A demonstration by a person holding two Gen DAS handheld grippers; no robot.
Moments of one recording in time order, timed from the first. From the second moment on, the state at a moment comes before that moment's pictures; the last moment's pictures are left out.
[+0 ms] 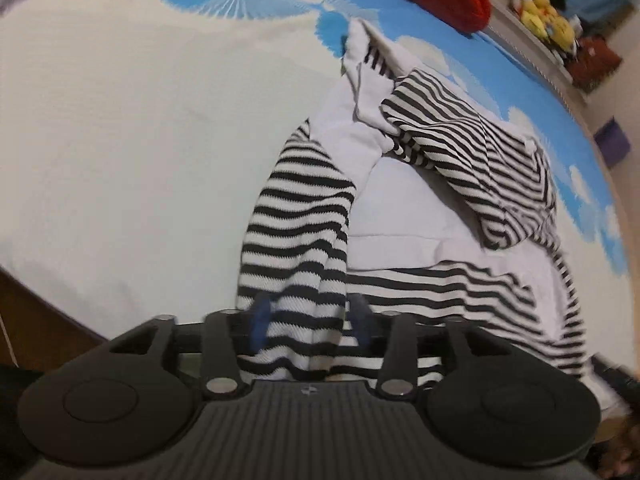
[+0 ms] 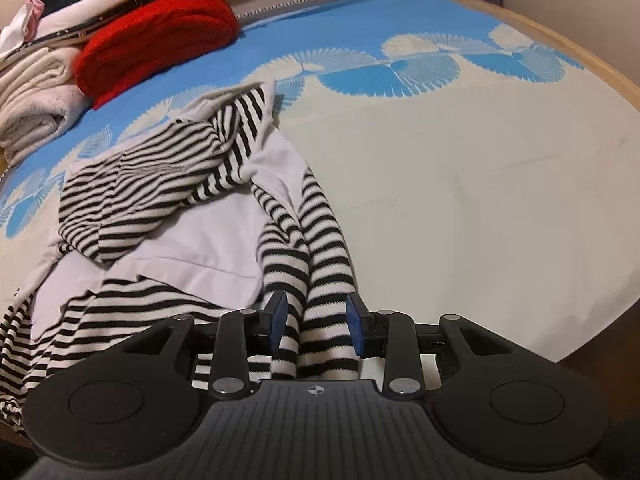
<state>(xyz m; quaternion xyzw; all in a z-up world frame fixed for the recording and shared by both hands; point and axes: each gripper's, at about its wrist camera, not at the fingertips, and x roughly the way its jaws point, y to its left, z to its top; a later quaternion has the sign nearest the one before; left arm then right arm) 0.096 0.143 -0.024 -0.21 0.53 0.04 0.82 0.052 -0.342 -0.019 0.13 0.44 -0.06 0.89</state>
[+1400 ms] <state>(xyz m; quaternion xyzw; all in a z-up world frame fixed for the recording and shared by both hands) 0.098 0.131 -0.033 -0.14 0.54 0.06 0.83 0.052 -0.354 -0.029 0.15 0.46 -0.08 0.87</state>
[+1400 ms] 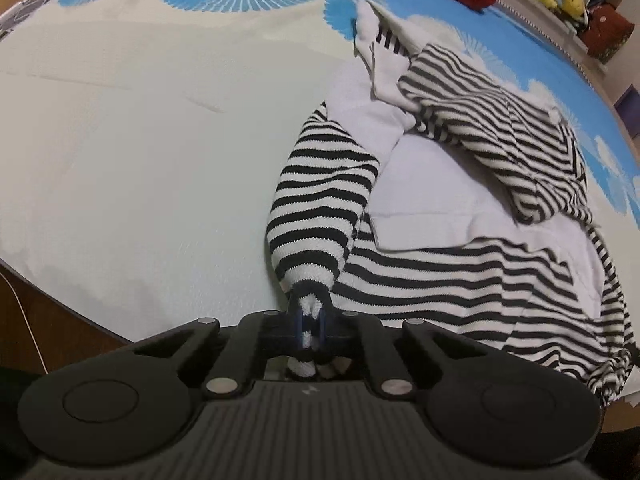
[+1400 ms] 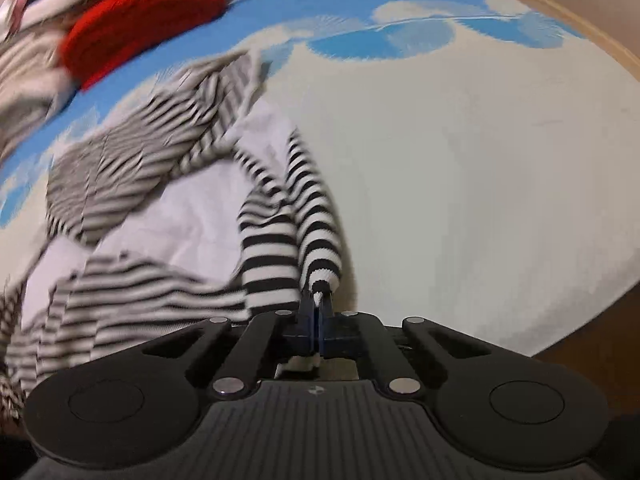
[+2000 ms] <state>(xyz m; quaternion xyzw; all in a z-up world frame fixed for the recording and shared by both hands) 0.100 0.136 -0.046 -0.15 0.58 0.08 0.80 0.057 -0.363 -0.042 0.24 0.47 -0.08 0.85</state>
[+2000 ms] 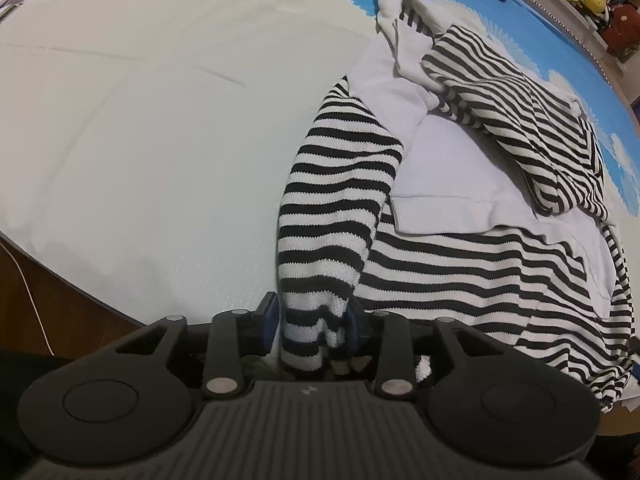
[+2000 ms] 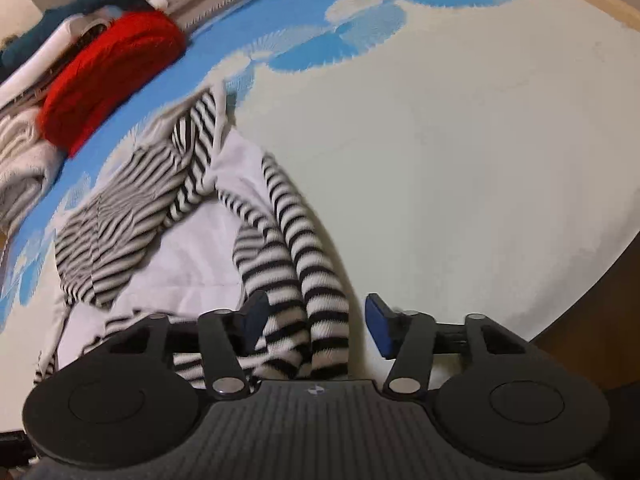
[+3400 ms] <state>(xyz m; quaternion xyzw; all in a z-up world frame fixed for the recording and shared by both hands) 0.099 0.129 -0.051 -0.14 0.59 0.06 0.80 0.059 -0.343 -0.052 0.19 0.52 -0.06 0.83</state>
